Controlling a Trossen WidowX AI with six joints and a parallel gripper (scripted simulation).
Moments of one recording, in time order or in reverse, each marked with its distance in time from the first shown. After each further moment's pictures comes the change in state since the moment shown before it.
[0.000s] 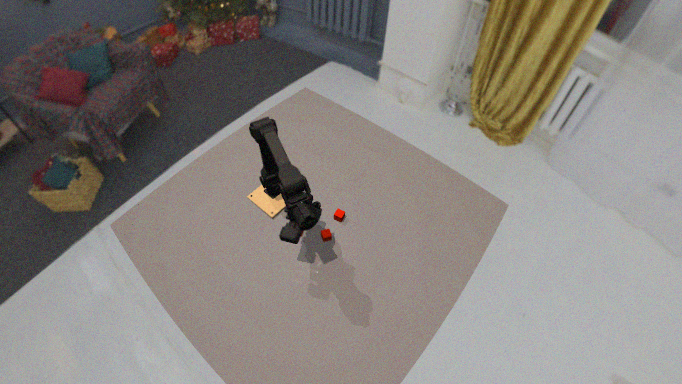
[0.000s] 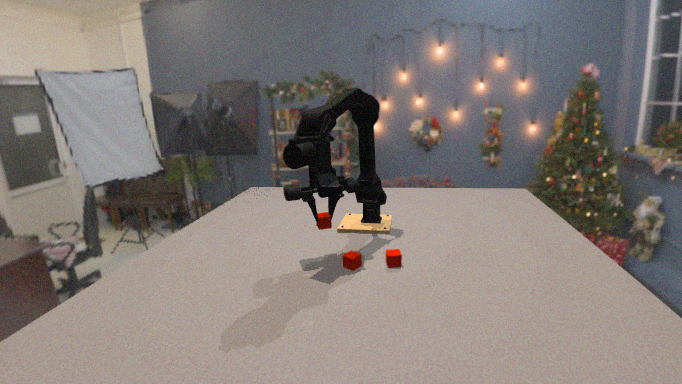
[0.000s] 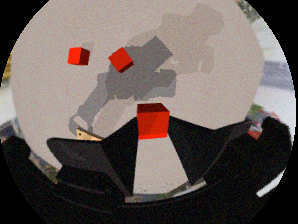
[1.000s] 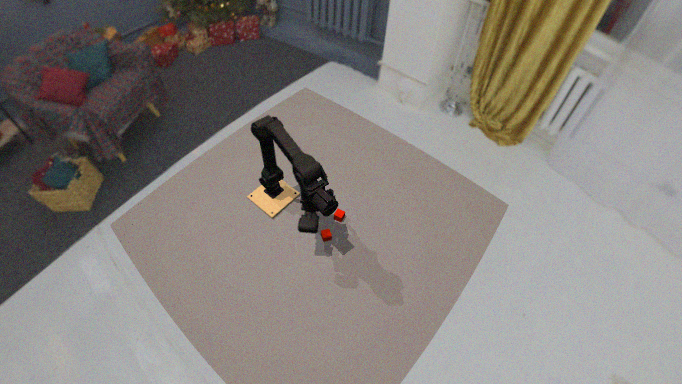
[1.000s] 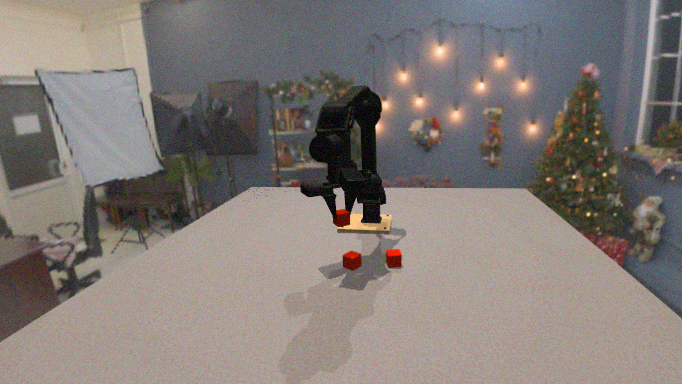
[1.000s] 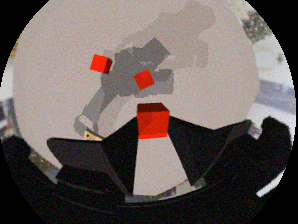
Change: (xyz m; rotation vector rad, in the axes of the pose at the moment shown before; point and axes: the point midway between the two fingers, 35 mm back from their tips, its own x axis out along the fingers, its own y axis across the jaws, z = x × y) arm -0.016 0.038 0.040 -0.155 -0.015 -0.013
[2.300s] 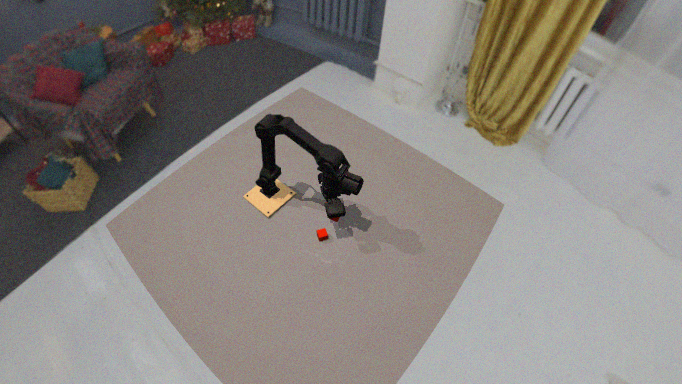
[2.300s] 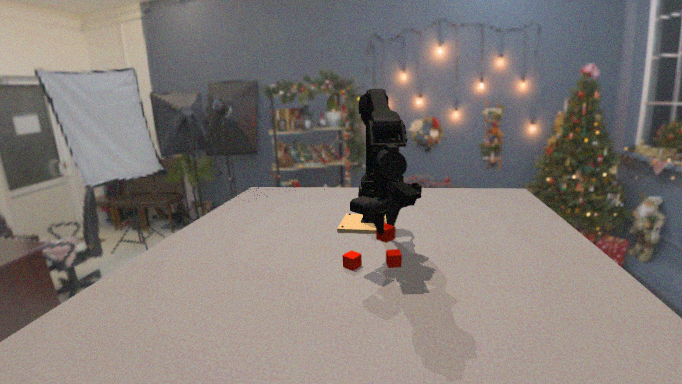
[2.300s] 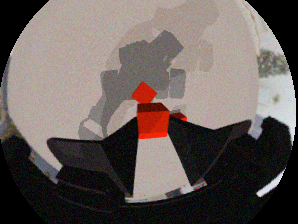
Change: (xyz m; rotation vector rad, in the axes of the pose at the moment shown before) arm 0.032 0.086 0.072 -0.300 0.000 0.013
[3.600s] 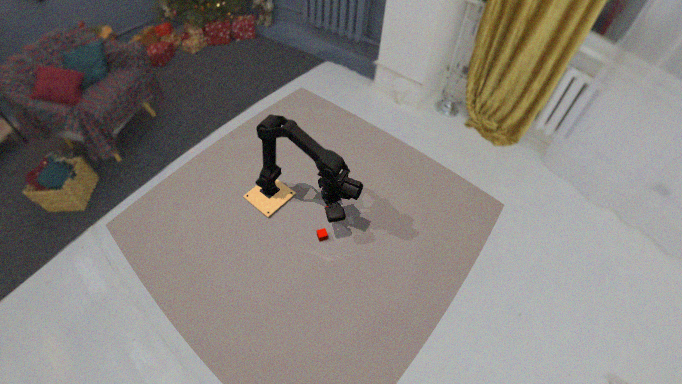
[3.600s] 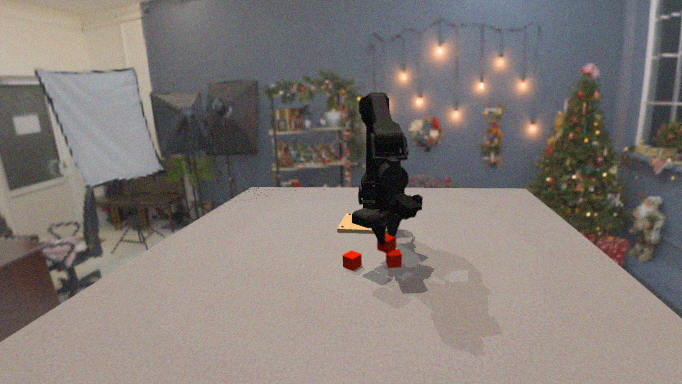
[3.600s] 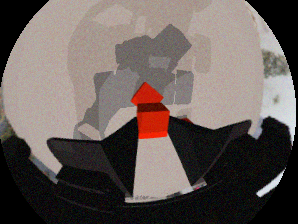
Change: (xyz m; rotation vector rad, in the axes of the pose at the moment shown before) arm 0.029 0.002 0.002 -0.006 0.002 0.002
